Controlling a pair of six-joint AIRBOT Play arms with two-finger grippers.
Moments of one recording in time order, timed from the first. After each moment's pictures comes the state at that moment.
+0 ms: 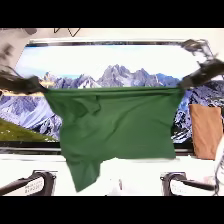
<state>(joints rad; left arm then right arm) 0.12 -1.27 1.38 1.20 -1.30 -1.48 -0.05 -1.47 1.69 -1.56 1.43 0.99</state>
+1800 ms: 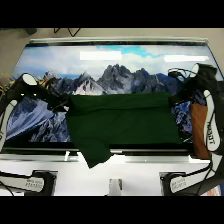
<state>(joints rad) 0.04 -1.57 1.32 1.03 -1.40 -1.54 -0.16 -1.71 1.60 -1.60 1.50 0.96</state>
